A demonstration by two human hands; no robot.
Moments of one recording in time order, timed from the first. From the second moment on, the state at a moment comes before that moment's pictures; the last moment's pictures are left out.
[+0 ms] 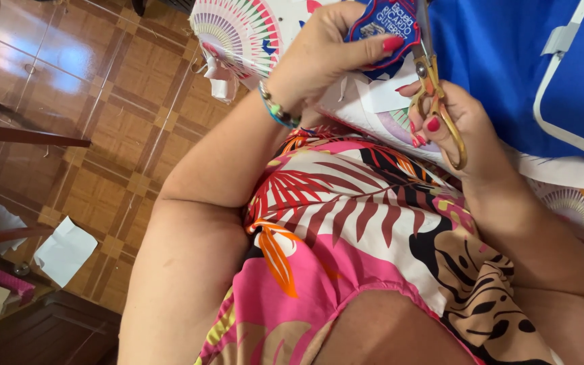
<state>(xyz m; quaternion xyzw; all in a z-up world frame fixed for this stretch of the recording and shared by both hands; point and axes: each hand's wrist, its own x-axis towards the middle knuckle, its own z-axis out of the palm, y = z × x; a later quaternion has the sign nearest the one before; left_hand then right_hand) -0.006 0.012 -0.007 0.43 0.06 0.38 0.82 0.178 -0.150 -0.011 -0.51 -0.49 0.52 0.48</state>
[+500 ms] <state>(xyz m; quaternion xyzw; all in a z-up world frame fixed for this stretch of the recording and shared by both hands) 0.023 -0.006 -0.033 0.56 0.14 0.51 0.64 0.181 -0.150 -0.004 -0.49 -0.50 0.55 0.45</state>
